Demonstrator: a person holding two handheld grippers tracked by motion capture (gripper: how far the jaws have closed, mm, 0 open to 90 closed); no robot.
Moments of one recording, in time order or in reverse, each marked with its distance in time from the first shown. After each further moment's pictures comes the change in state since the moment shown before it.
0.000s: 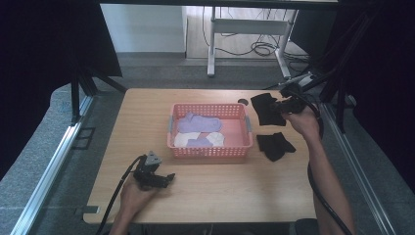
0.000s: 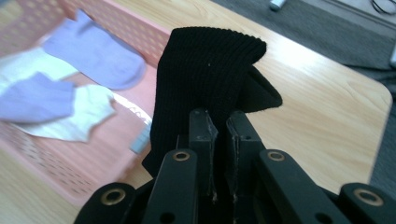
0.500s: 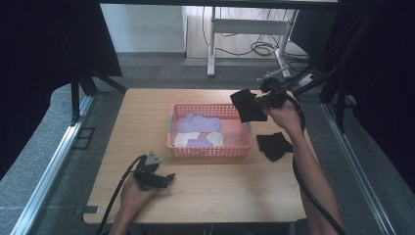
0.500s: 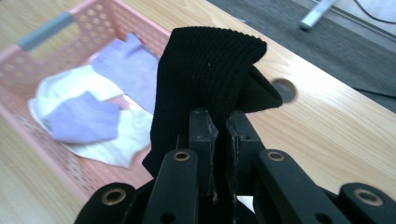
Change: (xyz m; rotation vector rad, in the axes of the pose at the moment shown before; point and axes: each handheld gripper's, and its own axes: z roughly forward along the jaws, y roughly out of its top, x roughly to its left) left arm 0.000 0.000 0.000 -0.005 0.001 -0.001; right arm 0.043 0.039 0.015 -0.022 0.082 -0.089
